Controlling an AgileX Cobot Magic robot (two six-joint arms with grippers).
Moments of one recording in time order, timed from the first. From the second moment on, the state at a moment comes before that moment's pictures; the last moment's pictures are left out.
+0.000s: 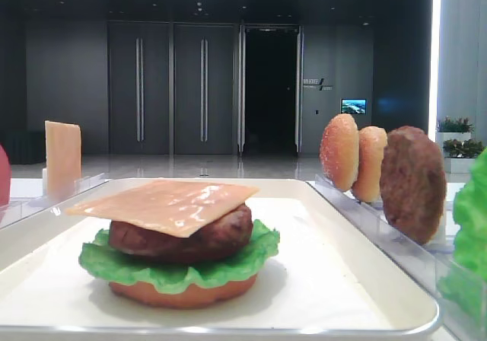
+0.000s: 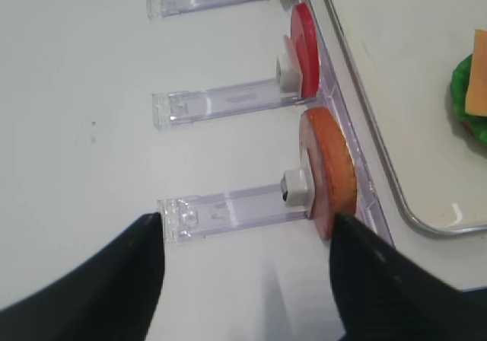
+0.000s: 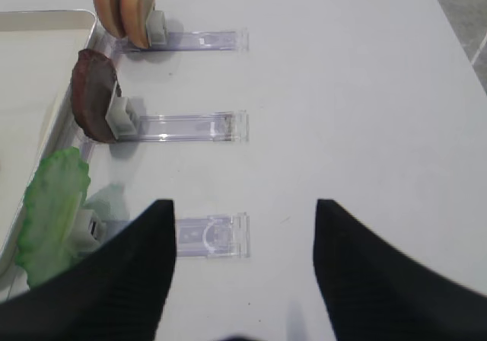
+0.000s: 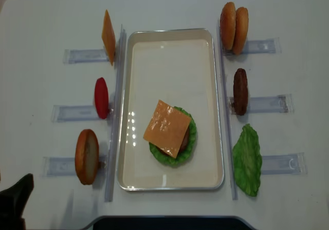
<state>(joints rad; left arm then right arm) 0.18 0.14 -0.49 -0.19 1.11 0.33 0.00 -0.01 -0.50 0.10 1.14 -0.07</state>
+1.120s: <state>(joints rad) 0.09 -0.02 -0.48 -0.17 1.12 0.24 0.00 -0.01 -0.50 0.10 1.14 -0.07</state>
